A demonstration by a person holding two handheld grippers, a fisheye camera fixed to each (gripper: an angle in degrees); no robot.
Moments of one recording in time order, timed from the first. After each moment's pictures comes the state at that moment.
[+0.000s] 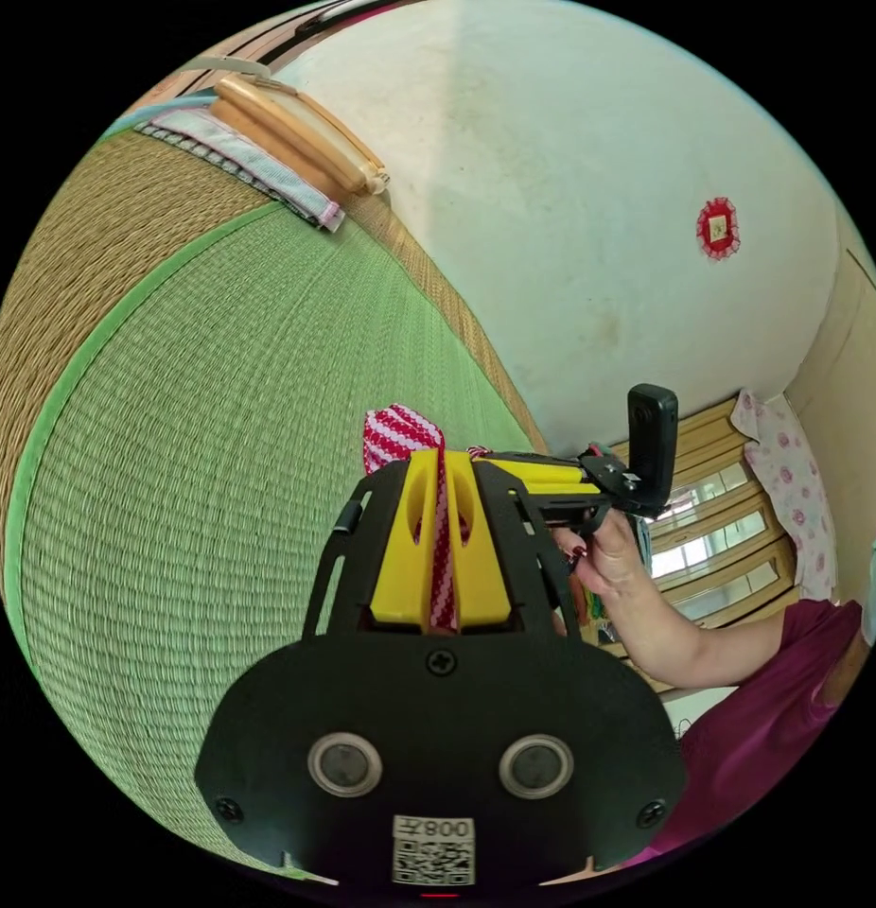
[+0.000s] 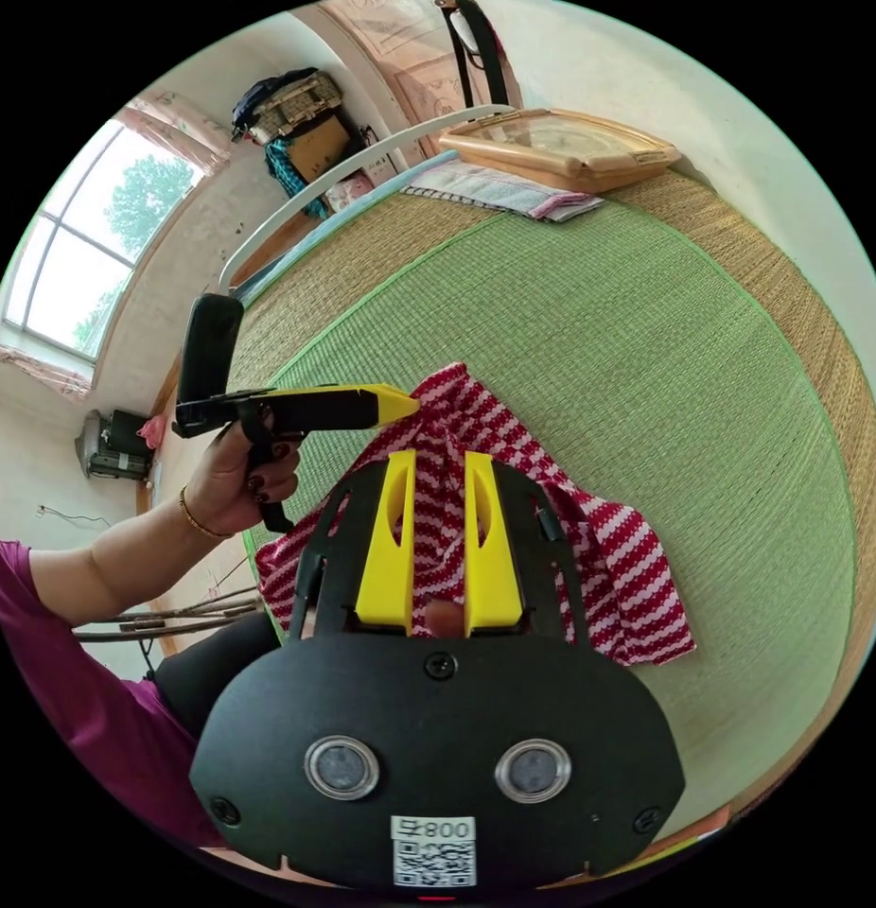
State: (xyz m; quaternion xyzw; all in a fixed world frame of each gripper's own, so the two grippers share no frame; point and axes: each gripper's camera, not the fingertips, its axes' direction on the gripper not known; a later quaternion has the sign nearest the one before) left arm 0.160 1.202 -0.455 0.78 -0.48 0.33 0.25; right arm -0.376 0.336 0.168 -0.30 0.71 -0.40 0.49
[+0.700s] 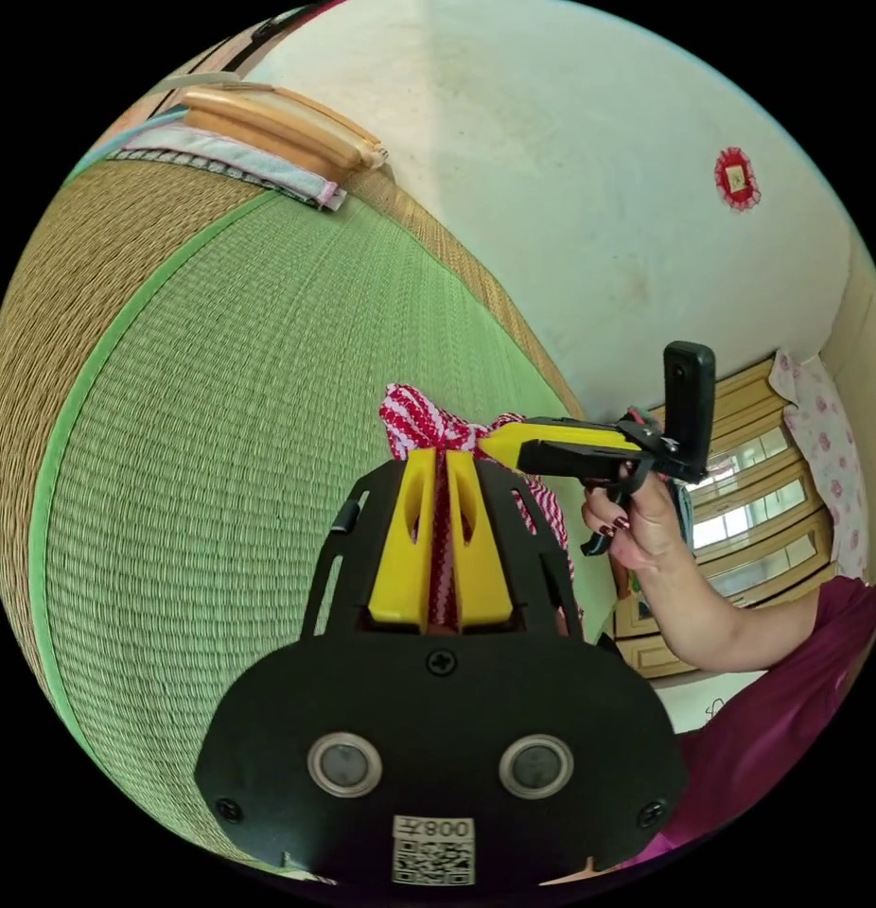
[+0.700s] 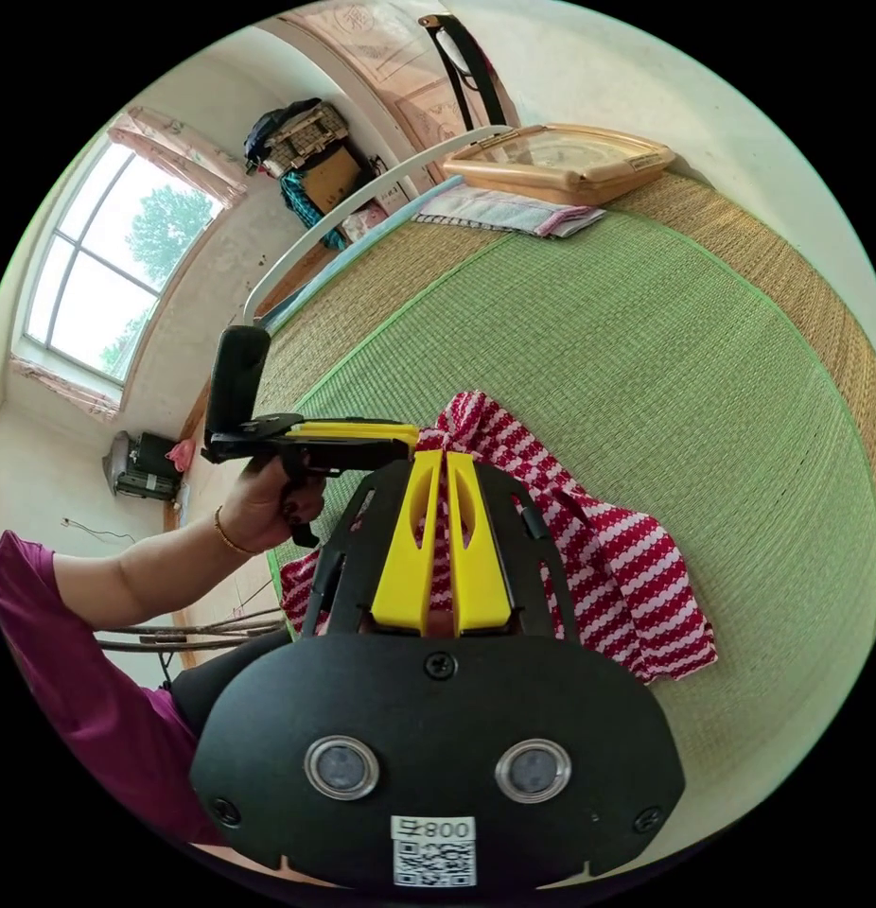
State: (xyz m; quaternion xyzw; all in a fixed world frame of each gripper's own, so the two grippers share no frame) left arm 0.199 1.206 -0.480 0.77 -0.52 0.27 0.24; right arm -0.375 0.329 0.121 -0.28 0.67 -0.42 0.55
